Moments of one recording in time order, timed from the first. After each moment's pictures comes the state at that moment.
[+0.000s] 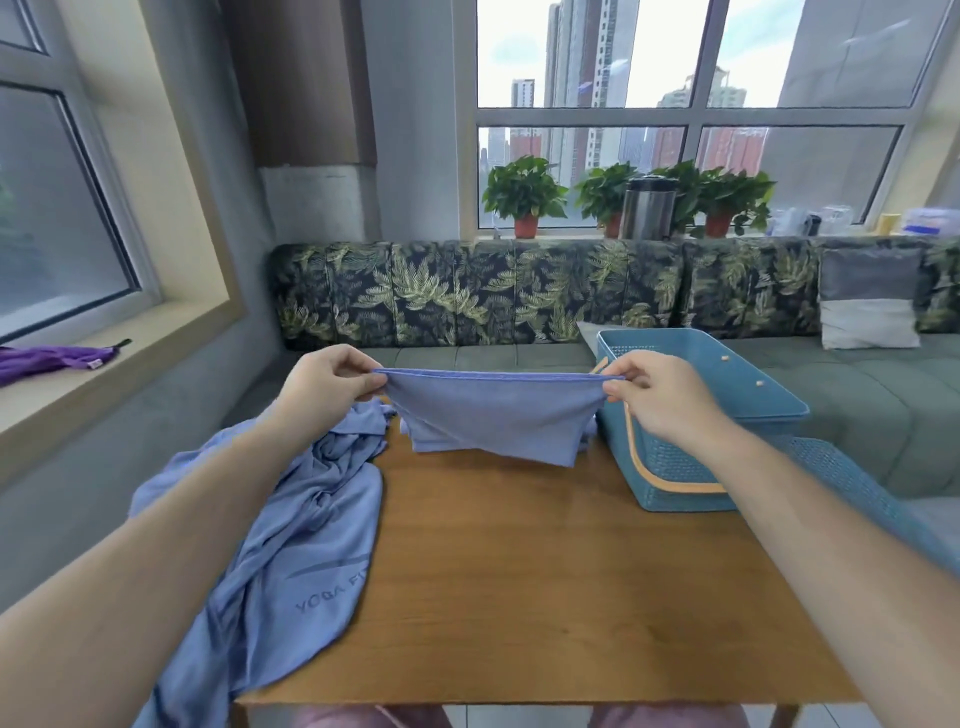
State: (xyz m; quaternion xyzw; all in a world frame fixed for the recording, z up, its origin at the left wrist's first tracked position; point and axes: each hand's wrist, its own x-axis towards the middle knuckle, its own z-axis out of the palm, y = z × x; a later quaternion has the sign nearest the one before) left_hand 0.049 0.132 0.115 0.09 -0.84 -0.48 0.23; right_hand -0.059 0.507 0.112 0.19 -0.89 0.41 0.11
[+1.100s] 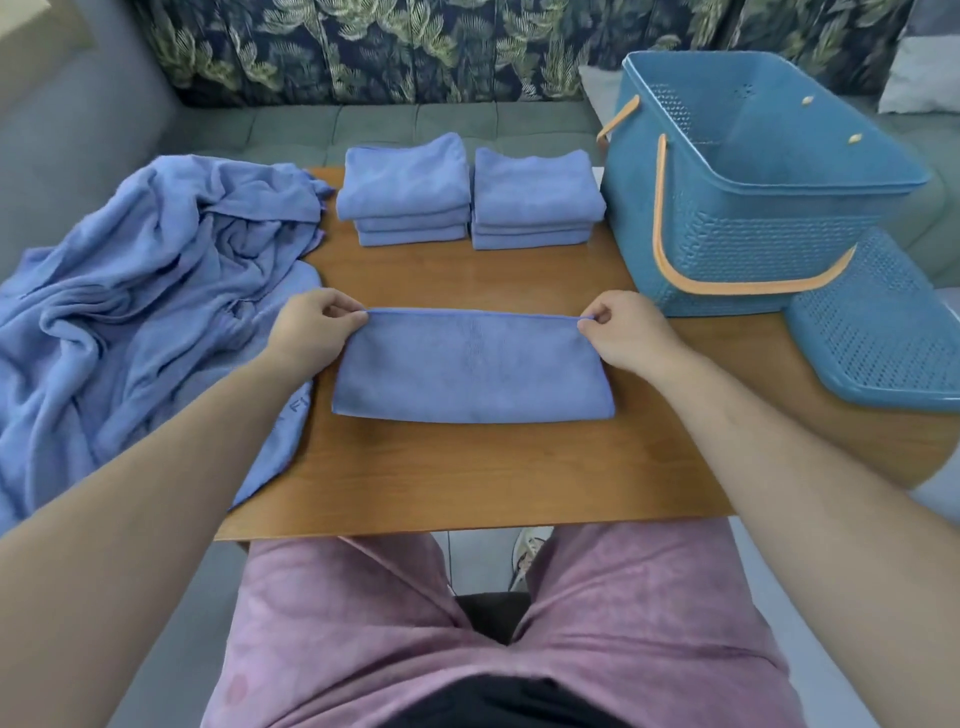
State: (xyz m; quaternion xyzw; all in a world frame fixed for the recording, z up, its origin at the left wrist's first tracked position) left_hand 0.009 0.145 -0.088 0.21 -0.90 -0.39 0.07; right_hand -0.089 0.492 -0.085 0.08 -0.96 0.28 -0.04
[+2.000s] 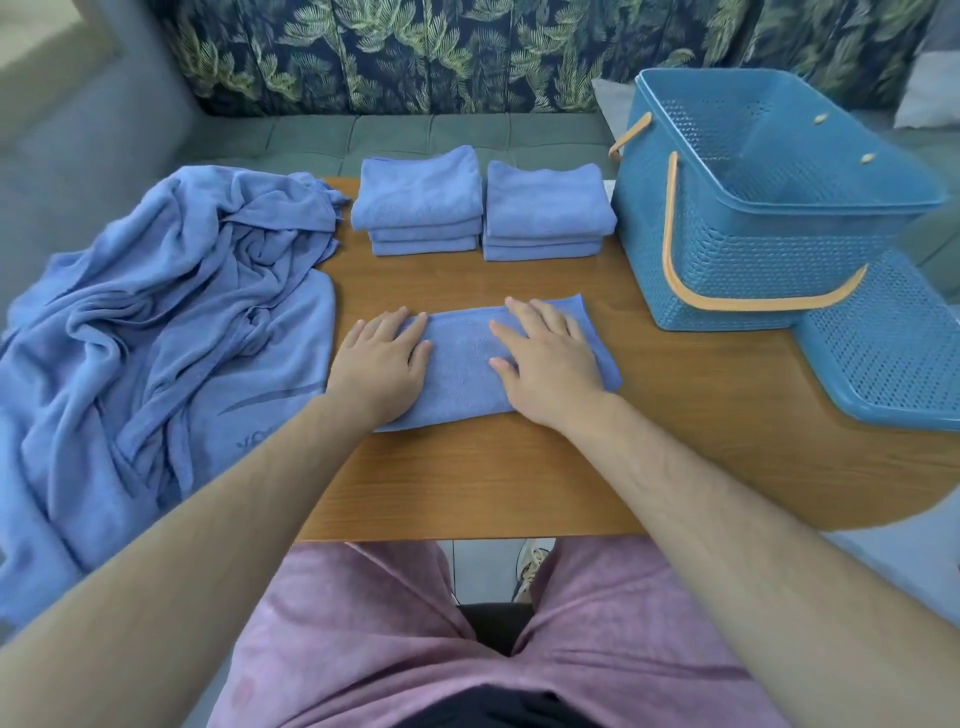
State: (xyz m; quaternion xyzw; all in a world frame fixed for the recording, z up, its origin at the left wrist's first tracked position) left_hand 0.021 0.200 -0.115 0.07 -0.99 -0.09 0.05; right_hand -0.031 0.417 -0.090 0.29 -0.96 0.05 0.02
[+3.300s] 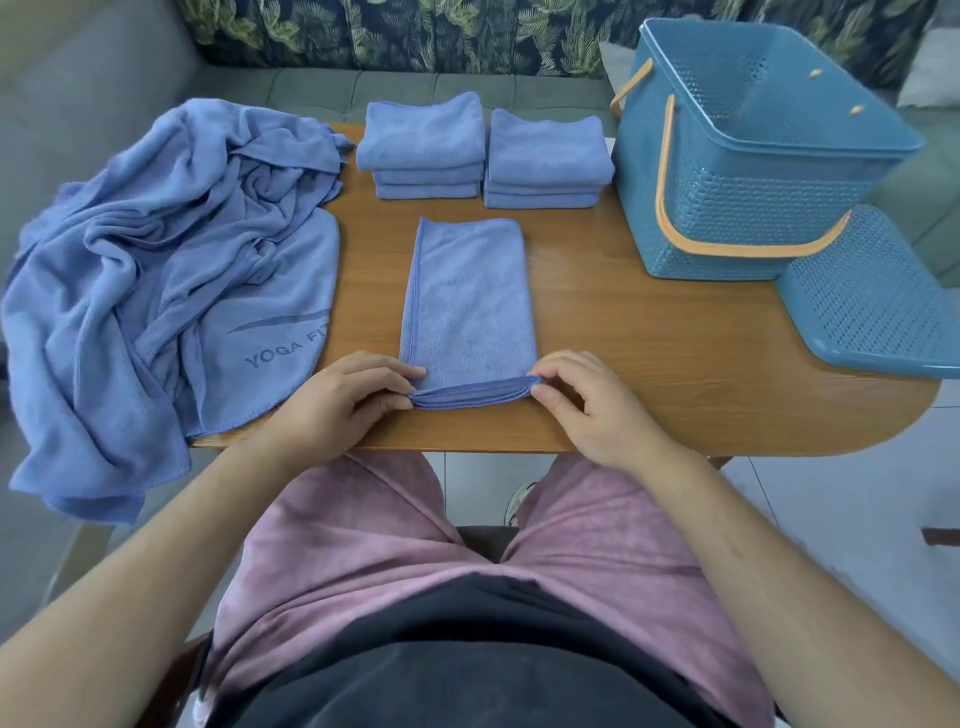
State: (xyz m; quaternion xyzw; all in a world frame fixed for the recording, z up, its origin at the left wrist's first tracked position) left_hand 0.154 0.192 -0.114 -0.18 -0.92 -0.32 0.11; right_hand 0.061 0.507 -0.114 0.36 -0.87 0.35 -0.01
